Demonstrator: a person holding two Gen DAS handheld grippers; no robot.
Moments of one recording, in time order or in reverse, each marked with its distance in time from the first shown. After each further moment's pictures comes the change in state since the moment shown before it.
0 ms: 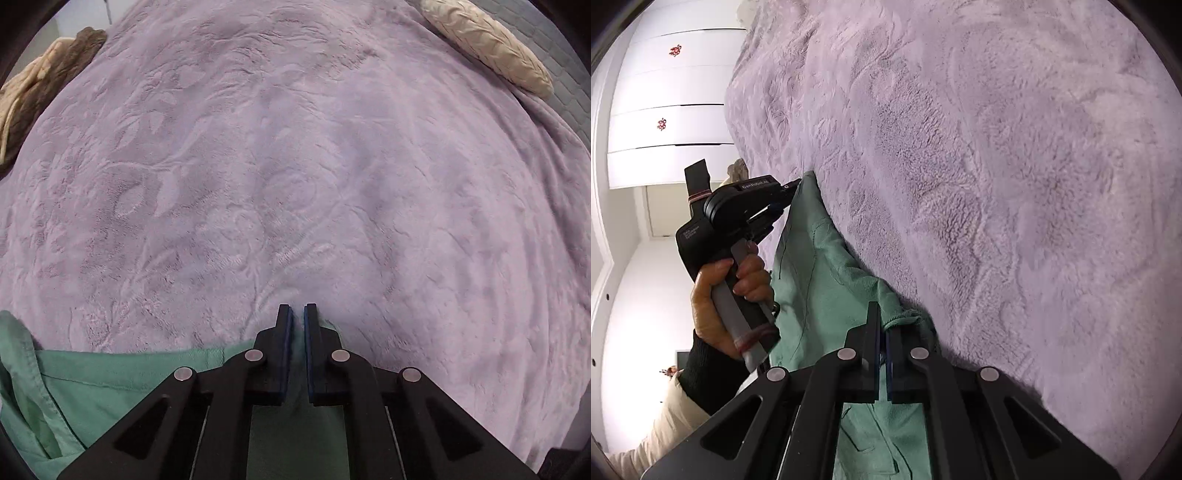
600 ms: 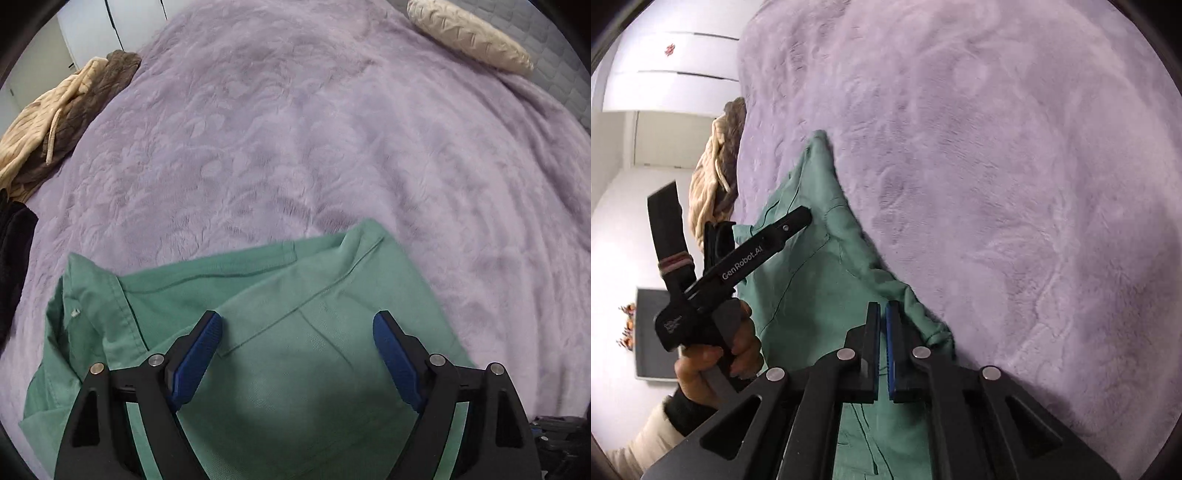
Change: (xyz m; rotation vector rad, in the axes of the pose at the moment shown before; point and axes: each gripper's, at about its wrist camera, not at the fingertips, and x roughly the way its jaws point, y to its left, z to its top) left arm -0.050 0.028 -0.072 0.101 -0.037 0.109; right arm 0.018 0.024 0.020 -0.167 0.105 -0.103
